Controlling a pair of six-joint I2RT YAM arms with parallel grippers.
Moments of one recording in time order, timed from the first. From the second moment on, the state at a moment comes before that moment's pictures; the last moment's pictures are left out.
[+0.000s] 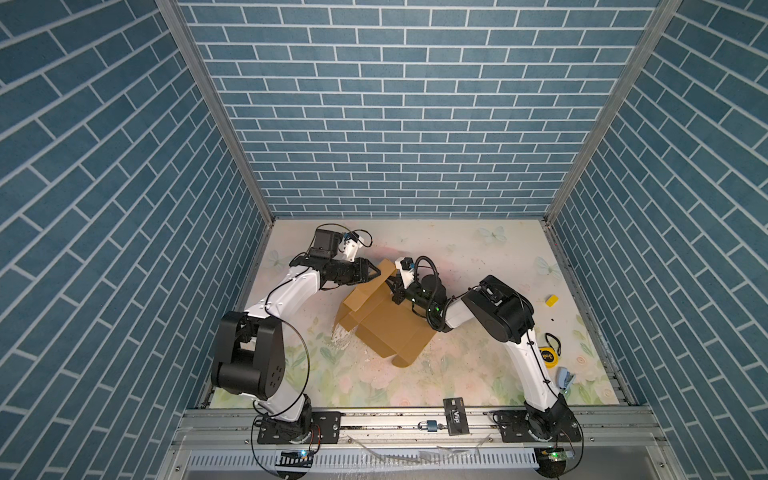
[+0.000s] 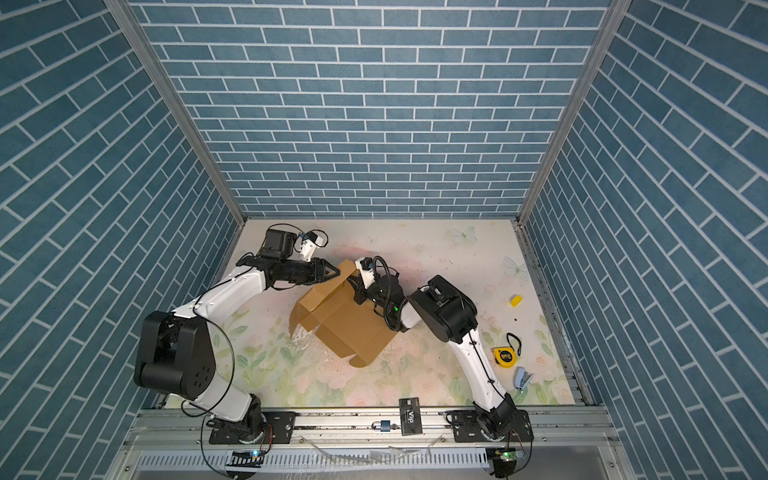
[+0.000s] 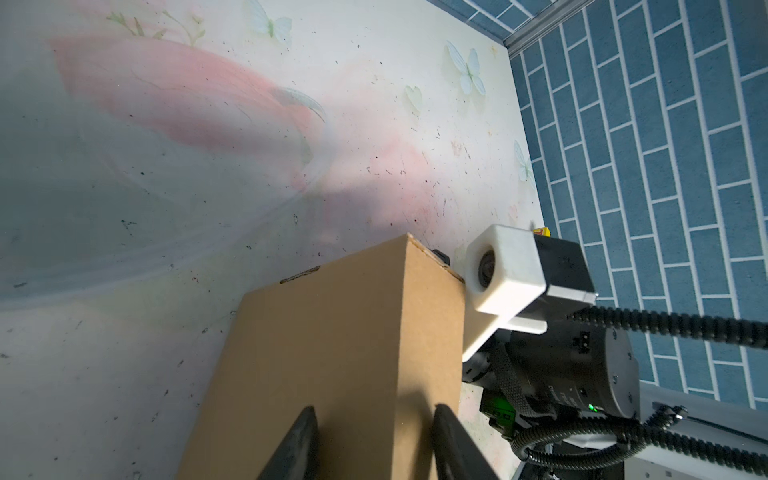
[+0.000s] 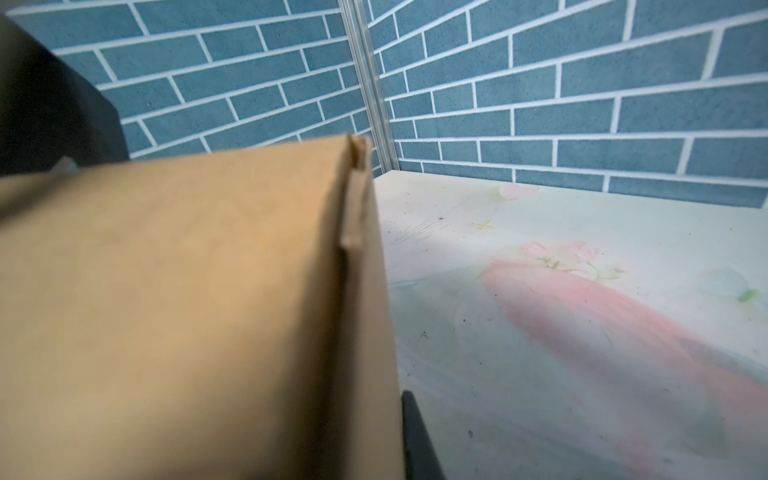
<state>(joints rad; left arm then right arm) -0.20 1.58 1.14 -0.45 0.66 -0.32 0.78 2.31 1.09 1.18 -0.27 0.24</state>
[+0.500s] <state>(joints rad) -0.20 1.59 1.12 -0.41 0.65 -0.34 0.78 2.32 1.13 1.17 -0.28 0.19</state>
